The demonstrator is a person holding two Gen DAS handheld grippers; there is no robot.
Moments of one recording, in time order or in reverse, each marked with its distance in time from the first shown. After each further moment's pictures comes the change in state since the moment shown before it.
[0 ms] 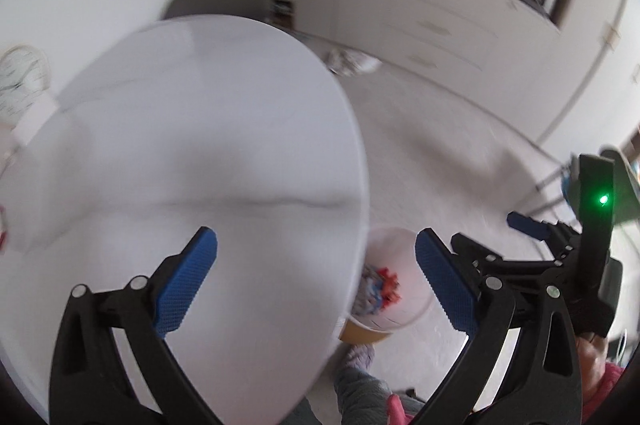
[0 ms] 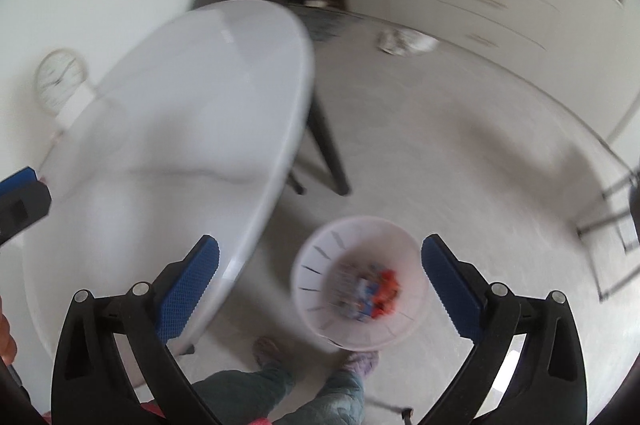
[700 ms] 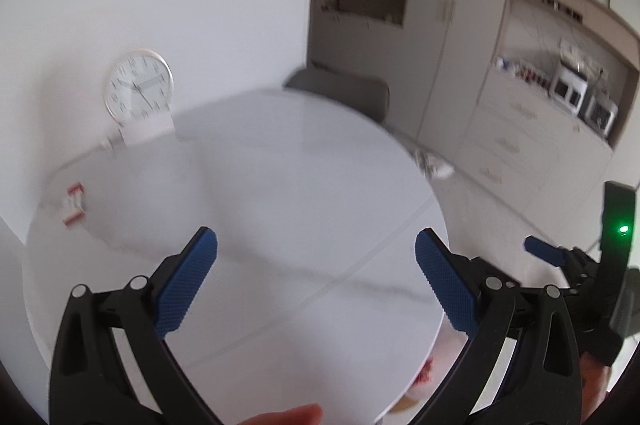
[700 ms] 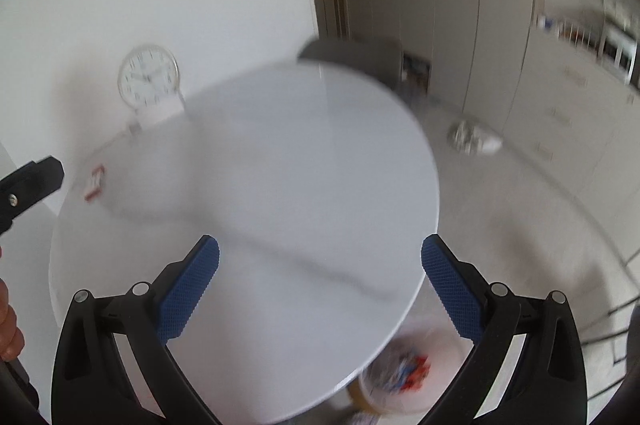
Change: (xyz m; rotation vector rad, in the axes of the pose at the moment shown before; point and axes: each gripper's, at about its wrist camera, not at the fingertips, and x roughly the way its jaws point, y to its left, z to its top) left arm -0.146 0.129 0.027 -0.251 -0.323 0.216; right arm -0.100 0.156 0.095 -0.270 -0.233 0.112
